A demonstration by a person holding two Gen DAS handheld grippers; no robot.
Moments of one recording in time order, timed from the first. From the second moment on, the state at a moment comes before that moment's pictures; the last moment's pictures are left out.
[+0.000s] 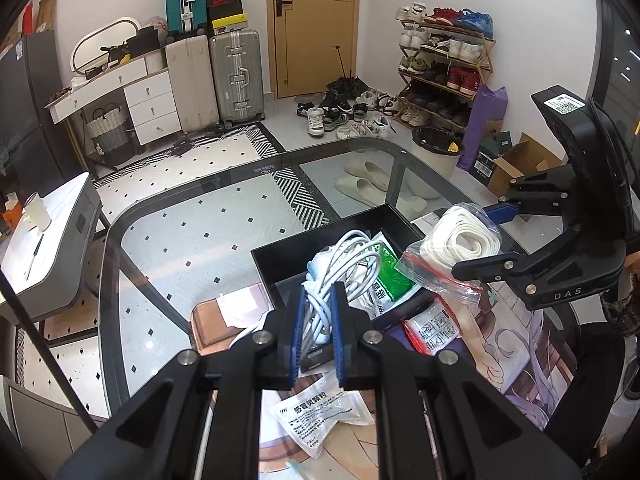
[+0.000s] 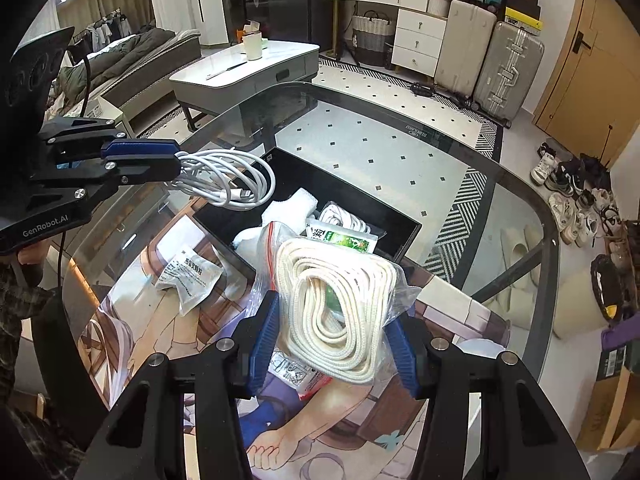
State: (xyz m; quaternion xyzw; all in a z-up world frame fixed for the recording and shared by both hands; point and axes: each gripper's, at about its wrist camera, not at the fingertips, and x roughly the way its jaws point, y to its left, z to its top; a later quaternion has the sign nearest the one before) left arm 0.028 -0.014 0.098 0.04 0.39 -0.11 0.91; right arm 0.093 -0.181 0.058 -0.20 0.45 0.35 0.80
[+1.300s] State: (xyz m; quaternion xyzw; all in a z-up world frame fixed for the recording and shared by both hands) left arm 0.096 -0.024 0.054 0.01 0.44 -0.10 0.89; right arm 0.146 -0.140 0.009 -0.21 0.48 0.37 0.77
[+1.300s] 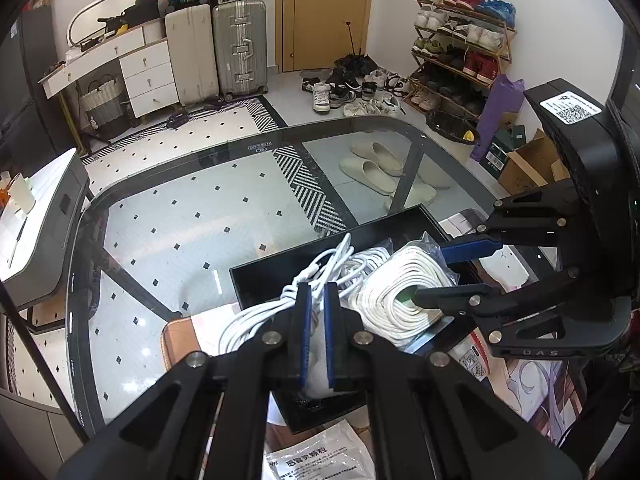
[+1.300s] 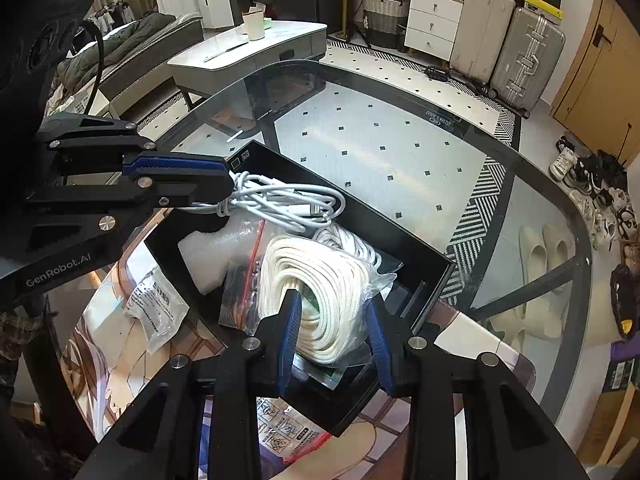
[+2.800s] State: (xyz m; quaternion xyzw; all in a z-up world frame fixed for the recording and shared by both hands) left arm 0.028 -0.029 0.090 0.05 0.37 -0.06 0.93; right arm 0.088 -0.184 0.048 -0.20 0.44 0.33 0.81
